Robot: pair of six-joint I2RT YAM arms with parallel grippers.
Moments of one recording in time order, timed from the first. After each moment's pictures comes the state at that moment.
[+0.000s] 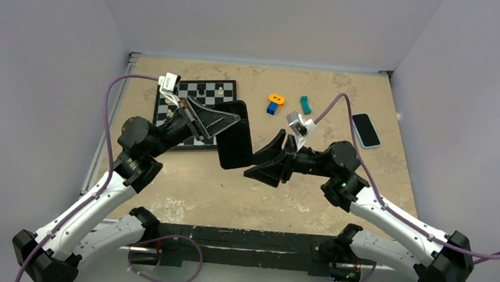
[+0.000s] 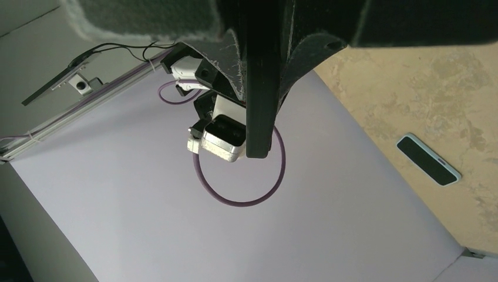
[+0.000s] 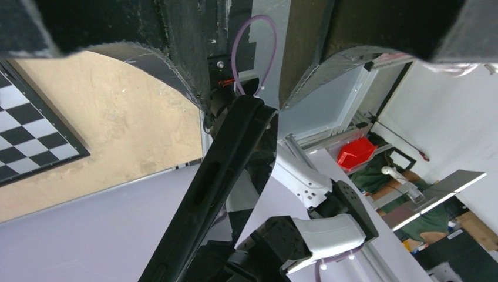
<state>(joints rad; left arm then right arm) -0.58 0.83 0.81 0.37 0.41 -1.14 0.80 0.96 0.69 0.54 -0.73 0.64</state>
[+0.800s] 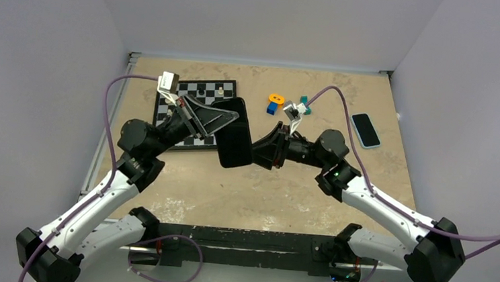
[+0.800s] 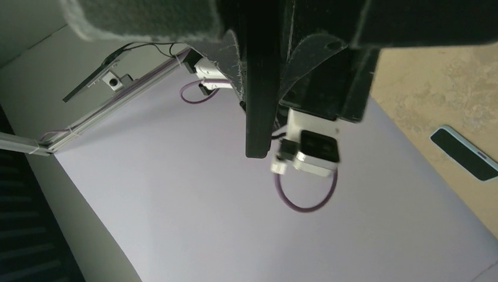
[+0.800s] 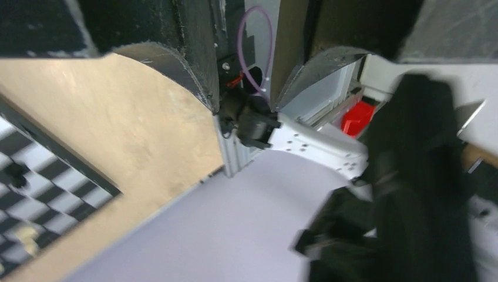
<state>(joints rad) -0.56 0.85 0.78 0.53 0.43 -1.26 0.74 1.07 0.71 0.55 -0.69 0.77</state>
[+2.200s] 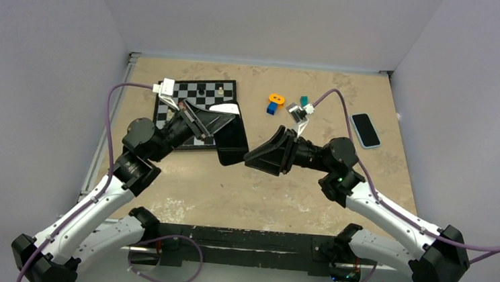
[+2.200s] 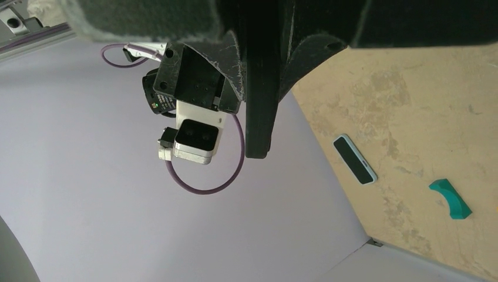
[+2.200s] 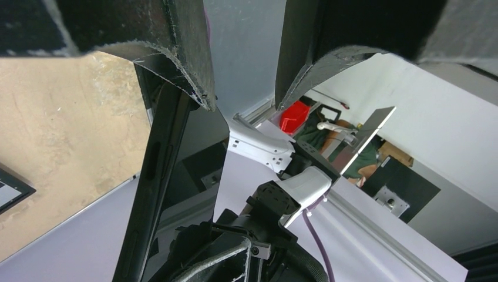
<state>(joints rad) -0.58 0.80 0.78 0.22 0.24 -1.09 0.74 1.01 0.68 0.64 -0.72 1.02</state>
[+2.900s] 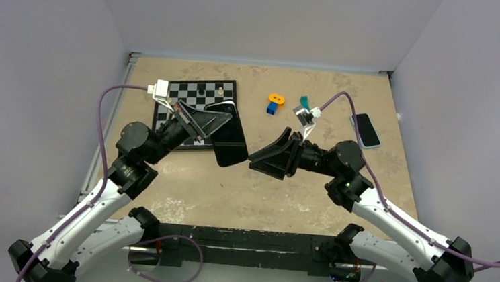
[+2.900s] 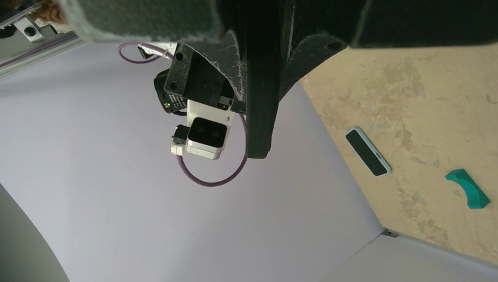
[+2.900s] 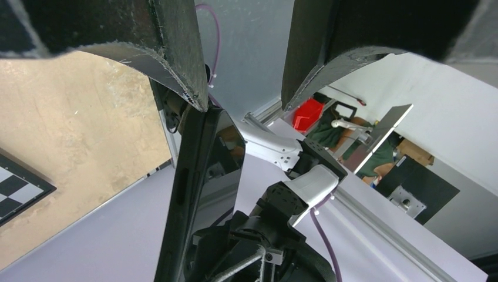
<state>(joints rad) -0.58 0.75 0.77 0.23 0.23 -1.10 0.75 0.93 0.68 0.54 -0.69 0.96</state>
